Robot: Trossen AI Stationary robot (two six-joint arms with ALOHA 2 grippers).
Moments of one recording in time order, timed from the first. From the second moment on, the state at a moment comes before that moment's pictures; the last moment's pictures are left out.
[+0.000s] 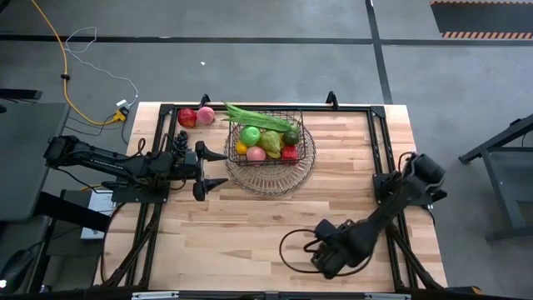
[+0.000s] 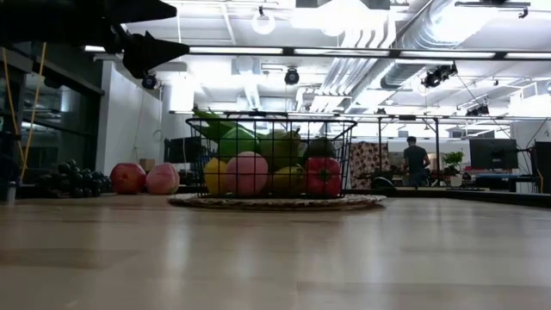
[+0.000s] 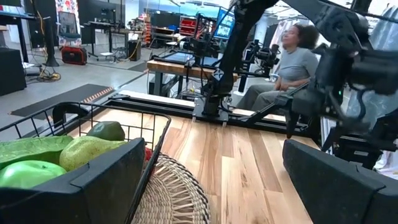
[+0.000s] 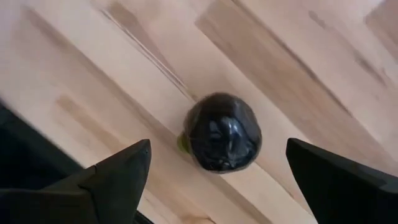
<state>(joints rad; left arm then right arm) -0.01 0.71 0.25 0.46 -0.23 -0.13 0.73 1.81 1.41 -1.08 0.08 1.54</state>
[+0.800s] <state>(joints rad) -0.01 0.71 0.25 0.46 -0.23 -0.13 0.68 2.02 1.42 -1.09 -0.09 1.52</state>
